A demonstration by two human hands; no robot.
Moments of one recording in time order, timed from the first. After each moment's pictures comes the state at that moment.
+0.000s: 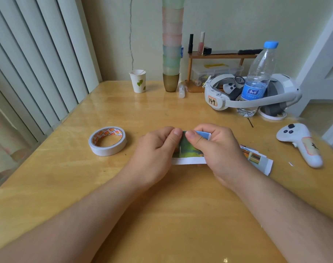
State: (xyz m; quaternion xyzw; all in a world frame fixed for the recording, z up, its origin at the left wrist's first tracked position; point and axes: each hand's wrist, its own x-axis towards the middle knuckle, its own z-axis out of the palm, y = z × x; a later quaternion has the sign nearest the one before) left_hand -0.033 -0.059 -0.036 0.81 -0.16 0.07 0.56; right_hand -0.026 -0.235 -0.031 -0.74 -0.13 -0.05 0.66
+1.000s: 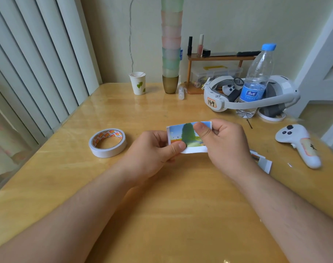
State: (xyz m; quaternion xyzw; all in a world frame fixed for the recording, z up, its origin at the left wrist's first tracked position) left_hand -0.021 -0.047 -0.035 0.77 -0.14 -0.05 0.62; right_hand -0.013 -0.245 -0.029 -0.81 -0.07 -0.18 0.55
